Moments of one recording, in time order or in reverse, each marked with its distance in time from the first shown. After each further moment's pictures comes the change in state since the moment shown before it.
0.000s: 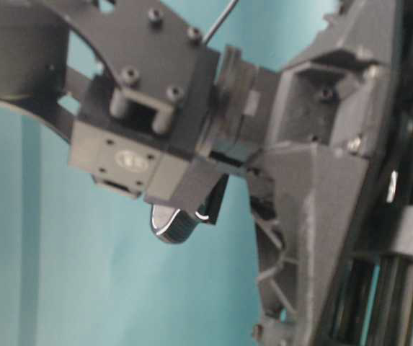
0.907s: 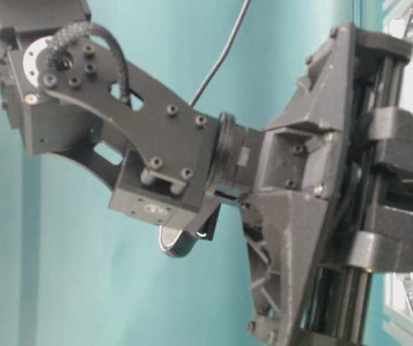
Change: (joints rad) left arm 0.000 0.002 0.000 0.000 0.000 0.000; right arm -0.115 0.002 0.002 0.000 -0.002 -0.121
